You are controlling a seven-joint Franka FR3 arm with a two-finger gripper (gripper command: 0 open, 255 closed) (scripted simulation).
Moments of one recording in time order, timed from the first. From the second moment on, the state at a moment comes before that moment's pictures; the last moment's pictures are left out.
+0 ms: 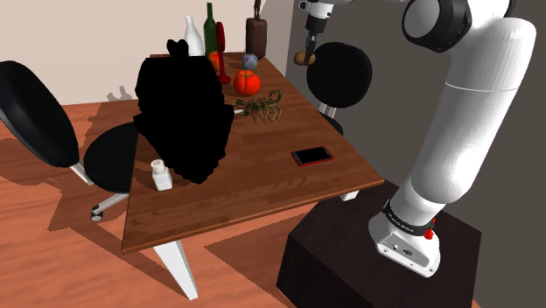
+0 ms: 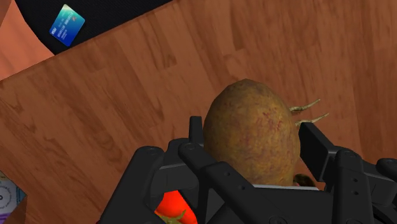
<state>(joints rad) -0.07 0.24 -0.38 -1.53 0.15 1.84 -1.09</state>
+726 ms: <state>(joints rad) -0.09 0.26 -0.38 -1.35 0.16 1.69 -1.08</state>
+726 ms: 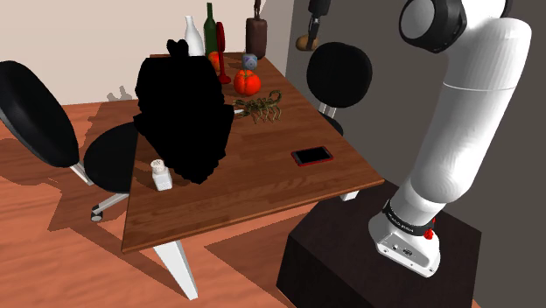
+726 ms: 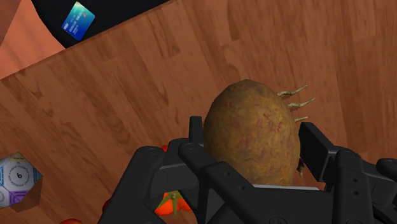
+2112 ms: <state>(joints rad) -0.14 0.38 -0.38 -0.91 0.21 1.35 -1.06</state>
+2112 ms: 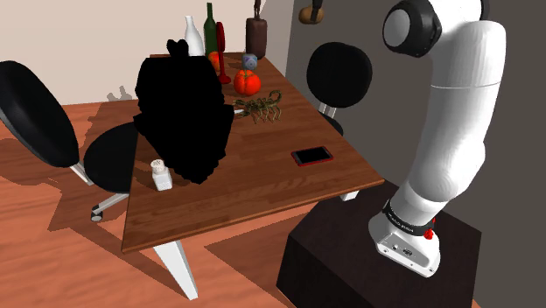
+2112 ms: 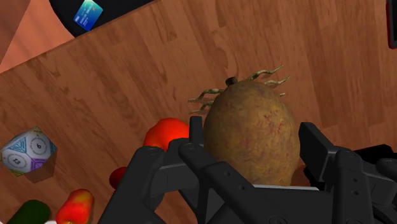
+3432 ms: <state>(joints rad) 0.18 -0.27 -0.15 -1.70 -0.03 1.54 -0.59</state>
